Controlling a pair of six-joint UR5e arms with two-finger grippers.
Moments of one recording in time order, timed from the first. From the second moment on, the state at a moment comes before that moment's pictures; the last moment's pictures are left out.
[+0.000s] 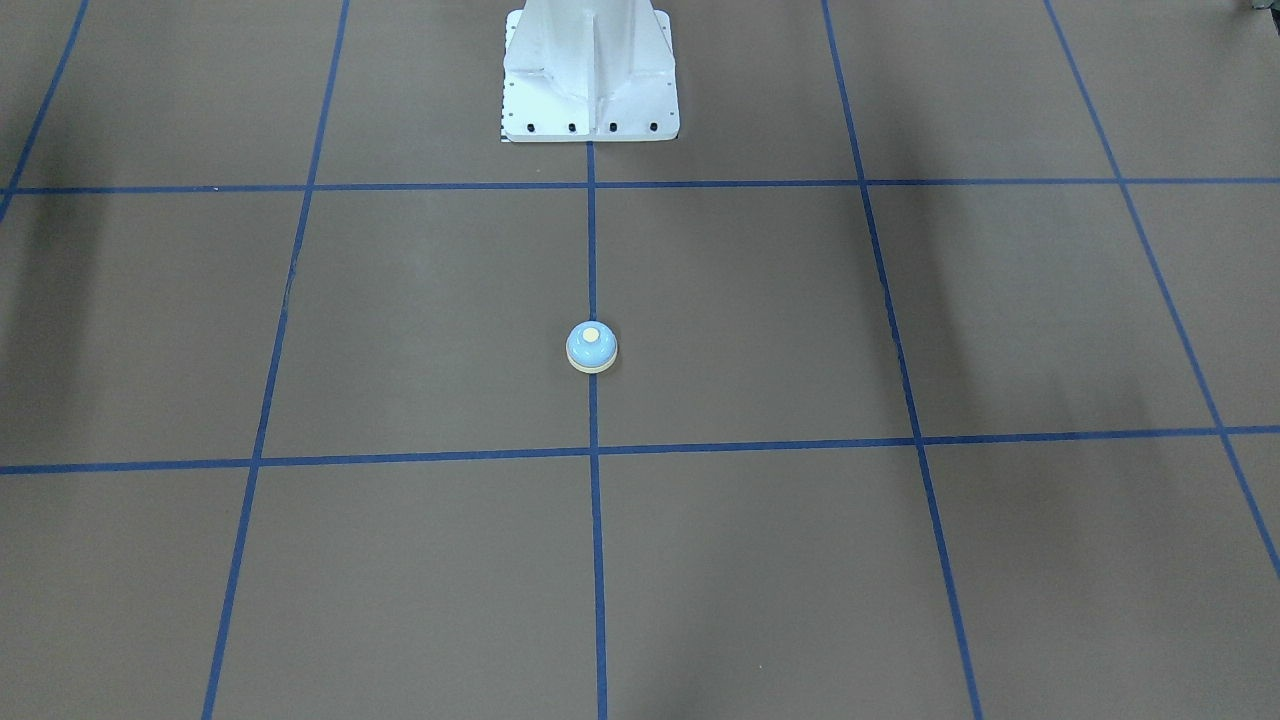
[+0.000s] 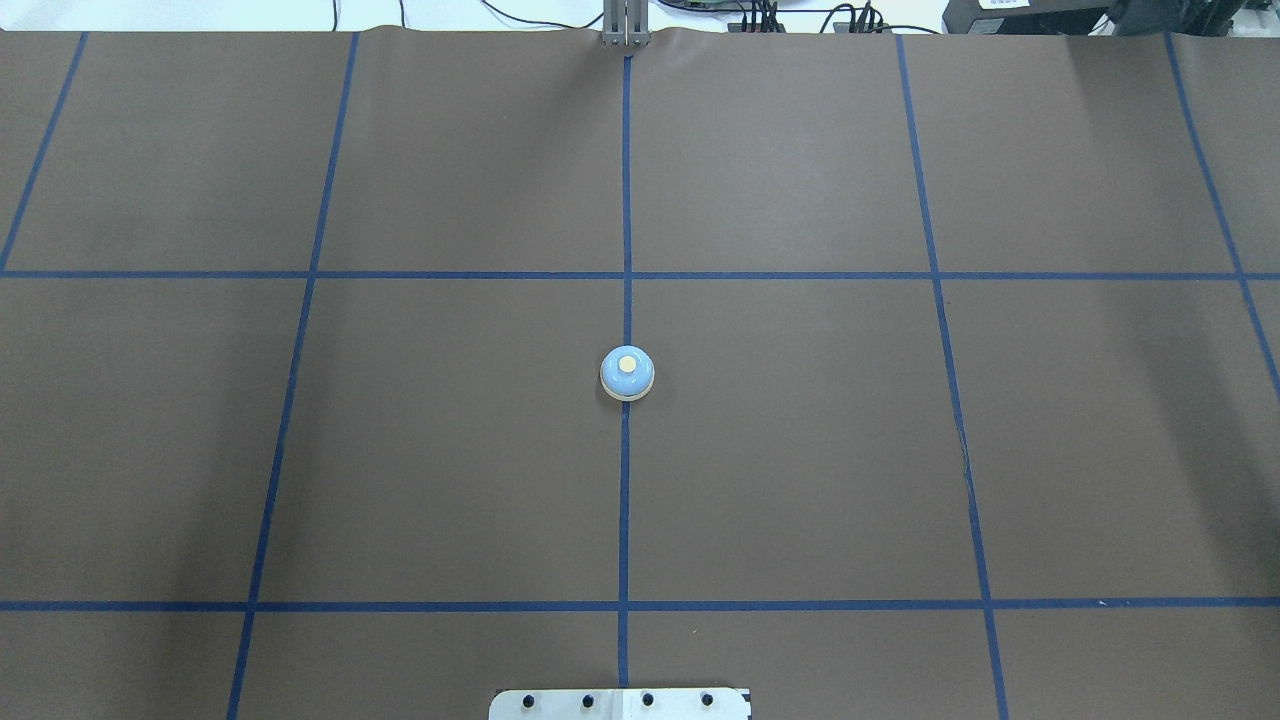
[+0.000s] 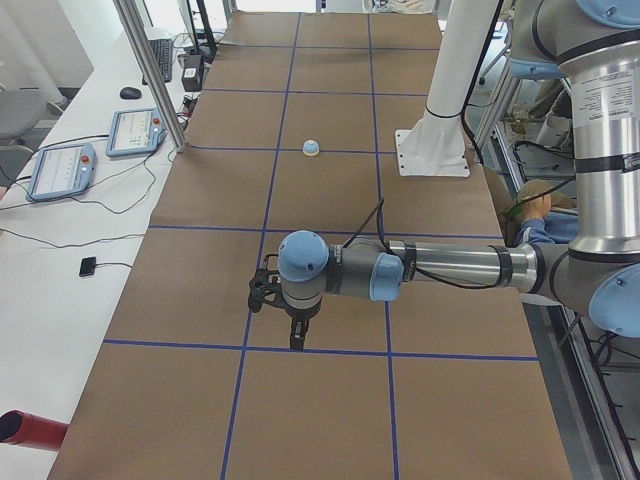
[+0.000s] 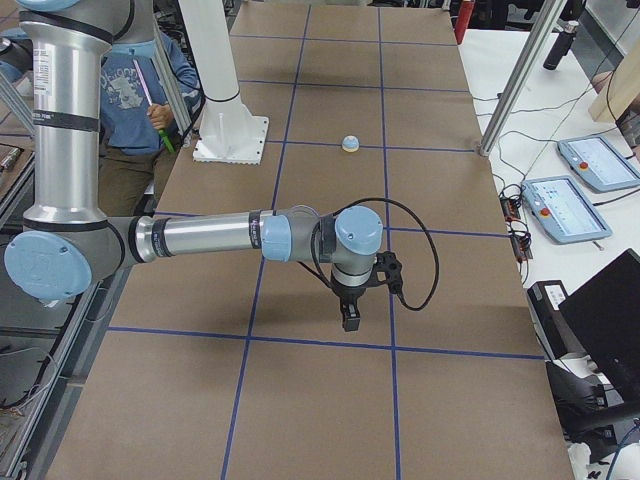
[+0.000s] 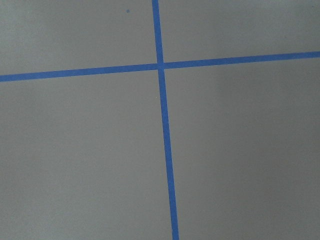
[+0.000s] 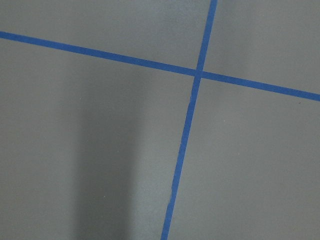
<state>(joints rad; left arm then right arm) -1.57 -1.40 -1.78 -1.64 -2.41 0.02 1.54 -1.66 1.78 -1.70 2.34 -0.17</state>
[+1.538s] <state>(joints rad) -1.57 -1.41 -1.79 -1.65 -2.38 0.02 1.54 -1.64 1.76 -1.66 2.38 -0.15</state>
